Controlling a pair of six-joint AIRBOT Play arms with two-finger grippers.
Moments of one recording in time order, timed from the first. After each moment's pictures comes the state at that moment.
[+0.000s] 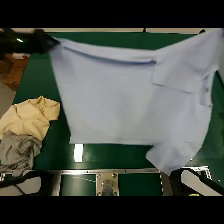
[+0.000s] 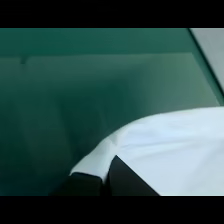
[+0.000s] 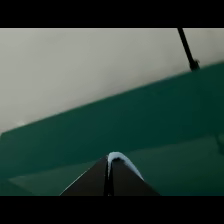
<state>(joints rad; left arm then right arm) 0.09 -1.41 1.52 0.64 -1.06 -1.15 -0.45 -1.13 1.25 -0.48 0.76 1.03</state>
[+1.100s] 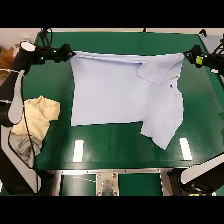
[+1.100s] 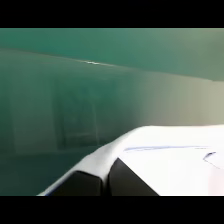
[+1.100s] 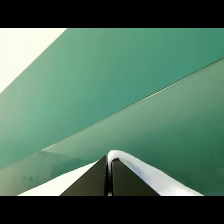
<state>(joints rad) 0.05 -2.00 1.97 0.62 -0.91 -1.25 -0.42 -1.86 1.75 -0.48 0.84 1.15</state>
